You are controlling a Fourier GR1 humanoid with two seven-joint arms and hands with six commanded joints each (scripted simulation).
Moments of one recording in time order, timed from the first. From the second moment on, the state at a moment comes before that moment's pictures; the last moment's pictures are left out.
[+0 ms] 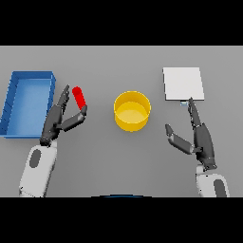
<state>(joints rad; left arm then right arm) -0.22 0.07 -0.03 -1.29 -0.17 0.01 -0.05 0.11 -0.08 0.10 -1.69 0.23 -0.04 -0.11</state>
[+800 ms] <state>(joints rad) -0.45 0.05 0.02 -0.99 -0.17 0.02 -0.11 0.10 -0.09 0.08 -1.69 0.20 -0.04 -0.10</state>
